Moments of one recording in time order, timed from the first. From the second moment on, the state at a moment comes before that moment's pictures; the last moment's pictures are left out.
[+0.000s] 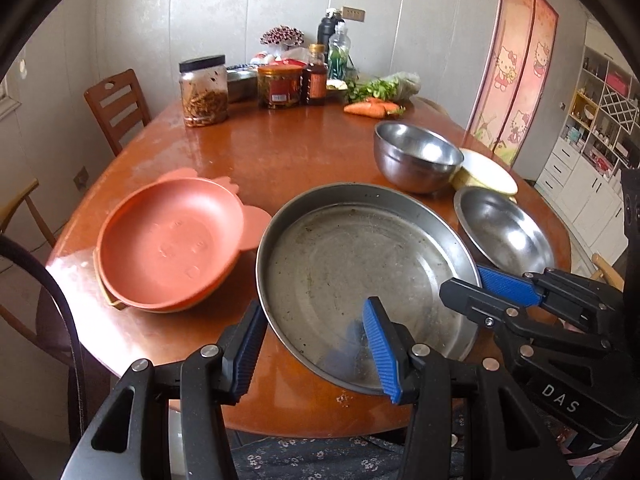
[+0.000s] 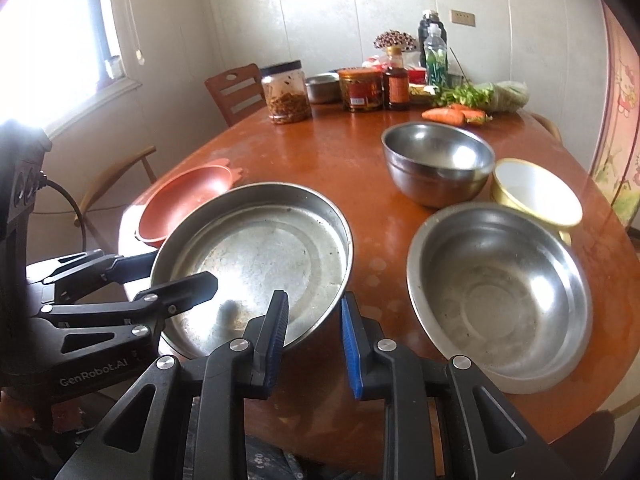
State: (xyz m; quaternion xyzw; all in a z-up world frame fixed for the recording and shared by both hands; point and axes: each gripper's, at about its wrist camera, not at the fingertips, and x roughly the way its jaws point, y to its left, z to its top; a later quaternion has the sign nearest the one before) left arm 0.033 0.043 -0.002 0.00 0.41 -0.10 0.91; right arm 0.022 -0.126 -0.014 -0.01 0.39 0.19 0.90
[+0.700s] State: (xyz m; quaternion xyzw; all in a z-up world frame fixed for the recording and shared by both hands) left arm 0.030 0.101 0.049 -0.01 0.36 -0.04 0.93; right arm 0.041 -0.065 0.026 -0.03 0.35 0.26 0.90
